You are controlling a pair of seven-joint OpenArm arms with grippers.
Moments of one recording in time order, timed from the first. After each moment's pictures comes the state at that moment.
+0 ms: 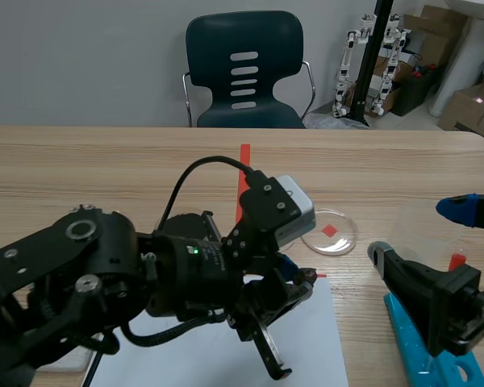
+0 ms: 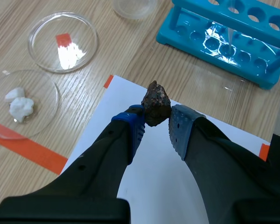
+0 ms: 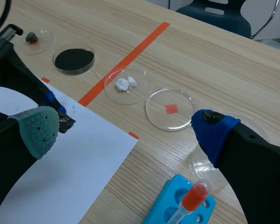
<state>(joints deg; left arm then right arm) -2.2 -18.6 42.8 95.5 -14.3 -24.3 26.6 -45.2 30.3 11.9 113.7 19.3 27.9 5.6</state>
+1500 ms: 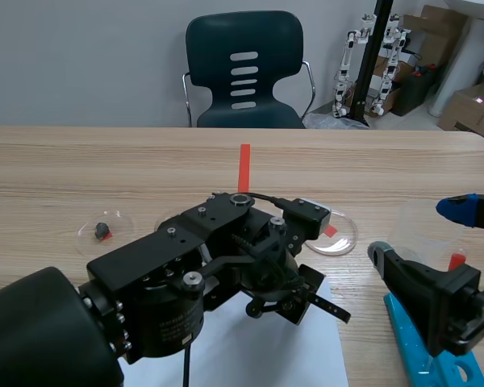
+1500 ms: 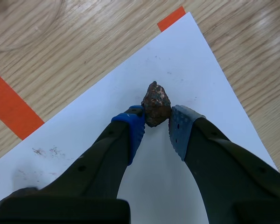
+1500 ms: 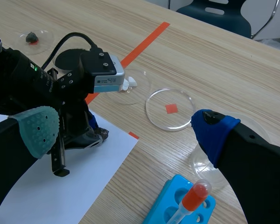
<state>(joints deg) -15.6 3.5 45.4 64.1 -17.2 4.1 48.4 -45.2 30.3 11.9 113.7 19.3 27.9 5.6</state>
